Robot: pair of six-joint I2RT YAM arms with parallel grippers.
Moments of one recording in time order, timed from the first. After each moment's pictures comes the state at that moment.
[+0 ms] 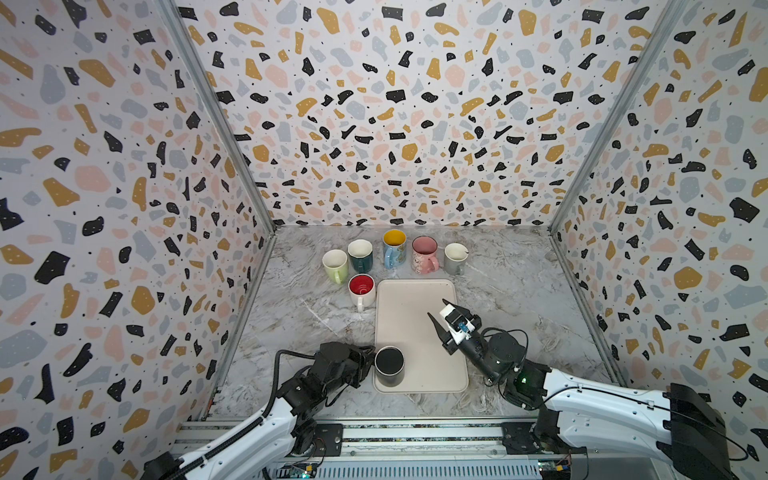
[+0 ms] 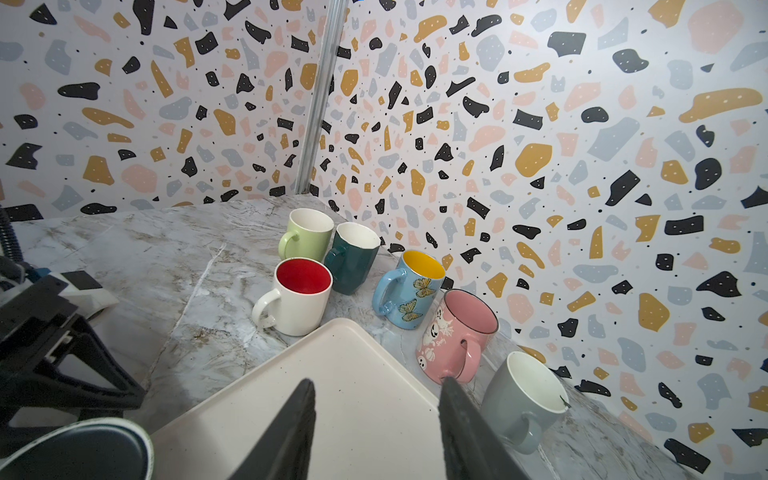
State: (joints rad) left arm -0.67 0.68 0.15 -0.02 0.04 -1.86; right arm 1.09 1.00 0.46 0.55 0.41 -0.31
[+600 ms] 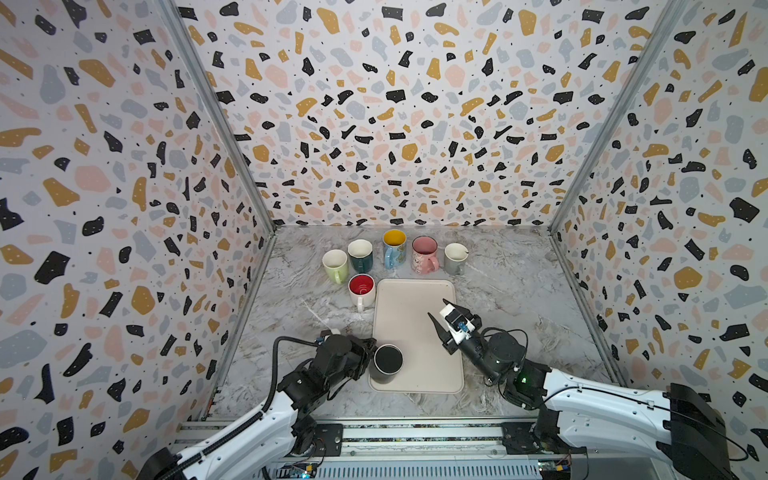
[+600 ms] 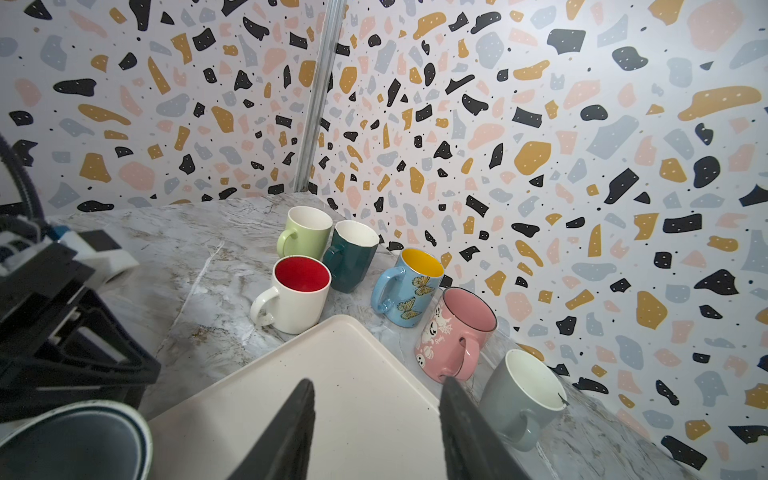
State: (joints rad) left arm -0.68 0.73 0.30 -0.10 -0.03 -1.64; right arm 1.09 1.00 0.46 0.54 0.42 -0.31
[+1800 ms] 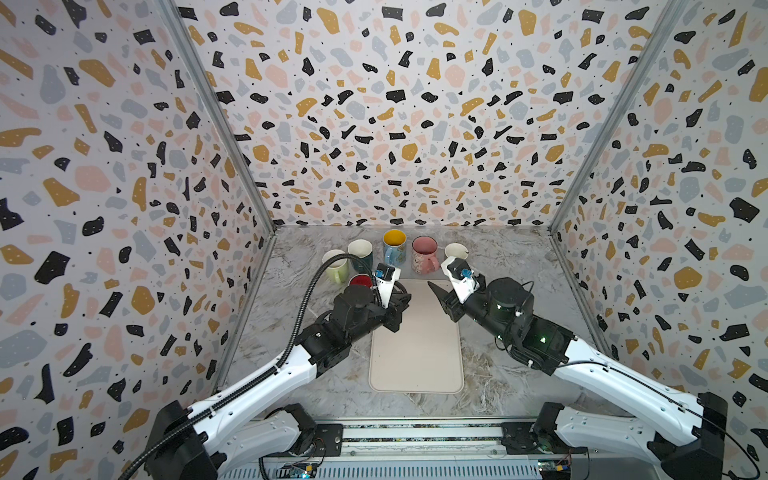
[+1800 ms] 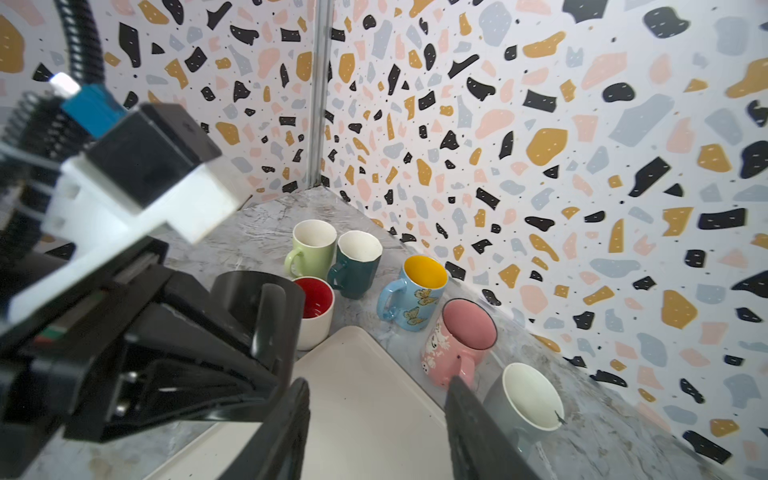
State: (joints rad) left arm -0.77 1.05 0.76 0.00 0.06 -0.22; right arm 0.93 1.09 1.03 -0.13 0.16 -0.15
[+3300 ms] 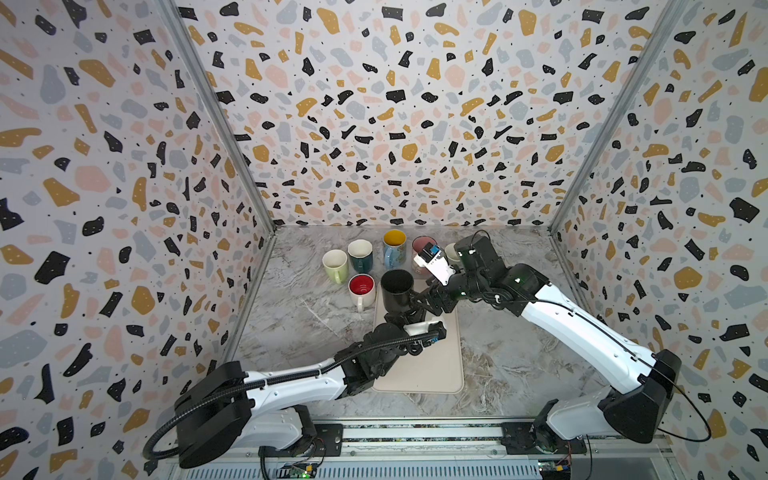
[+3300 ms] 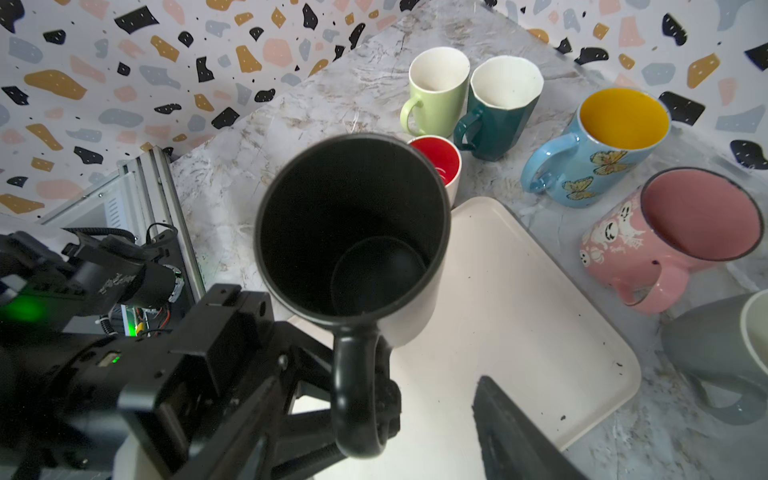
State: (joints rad) left arm -1.05 1.24 0.56 0.53 -0.43 0.82; right arm 0.76 1.43 1.45 -0.74 -0.35 -0.08
